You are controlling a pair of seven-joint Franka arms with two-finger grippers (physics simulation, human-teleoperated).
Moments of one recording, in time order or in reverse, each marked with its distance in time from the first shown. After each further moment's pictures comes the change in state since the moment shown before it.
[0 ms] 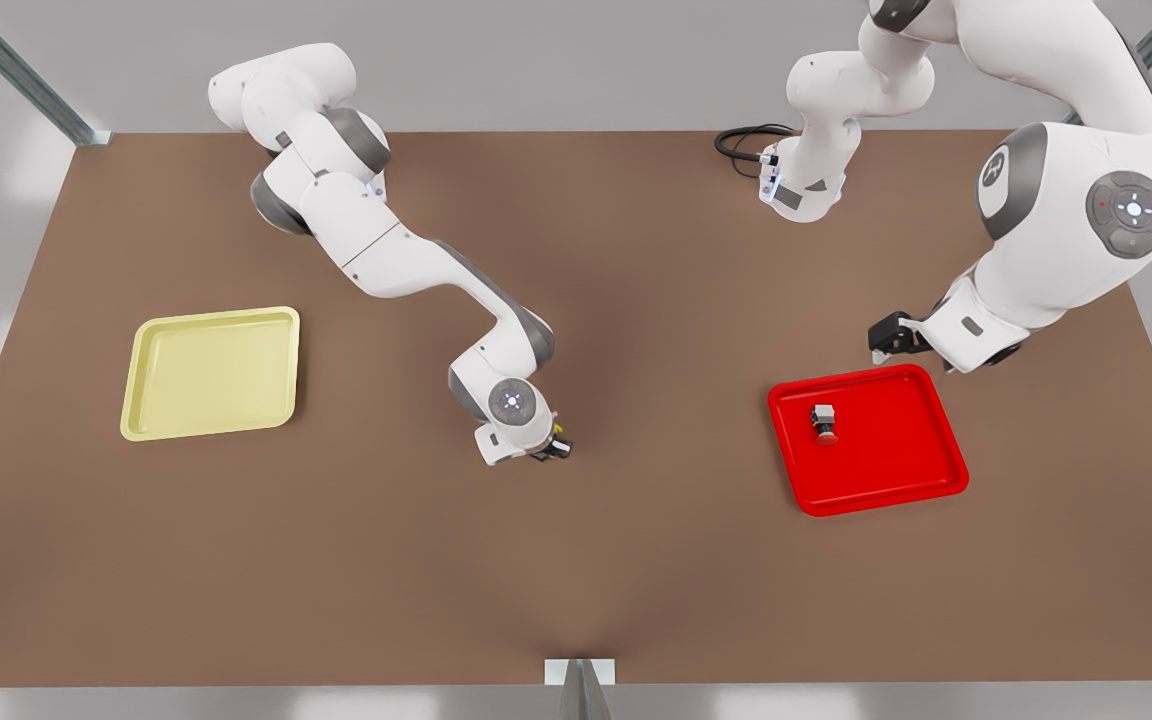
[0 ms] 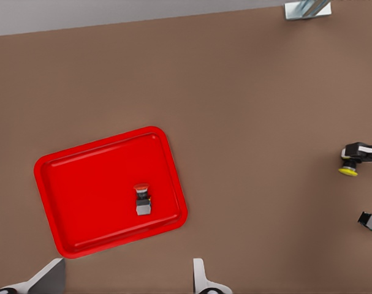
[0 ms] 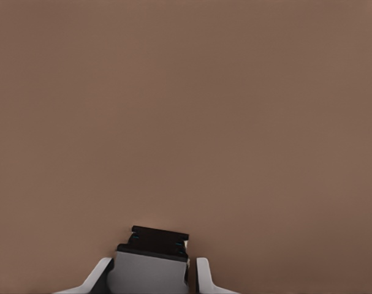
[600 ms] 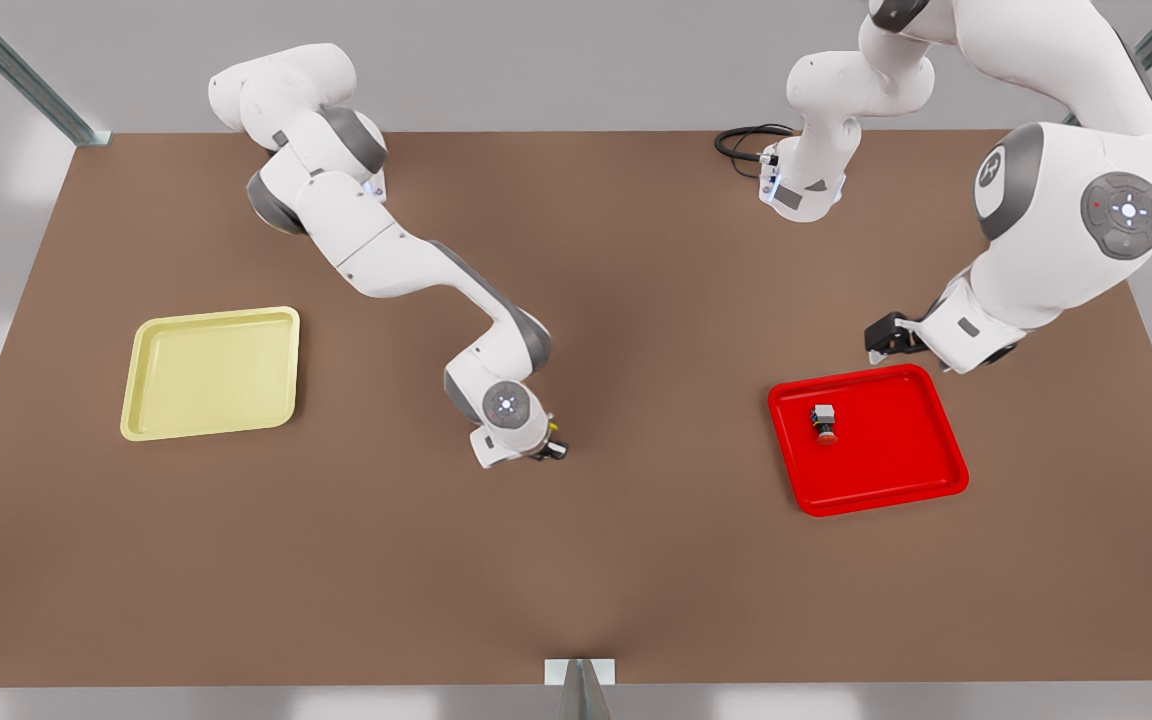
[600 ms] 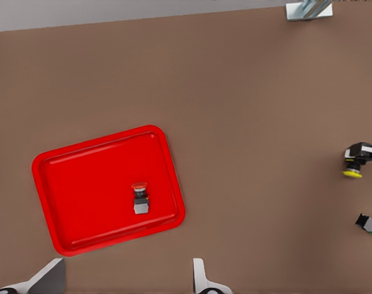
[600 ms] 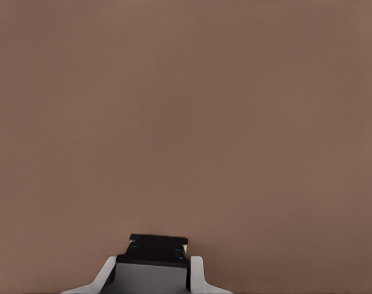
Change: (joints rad) left arm 0.000 0.002 -0.008 0.000 0.000 -0.002 -0.025; right arm -0.023 -0.022 0.003 0.000 0.008 -0.025 -0.045
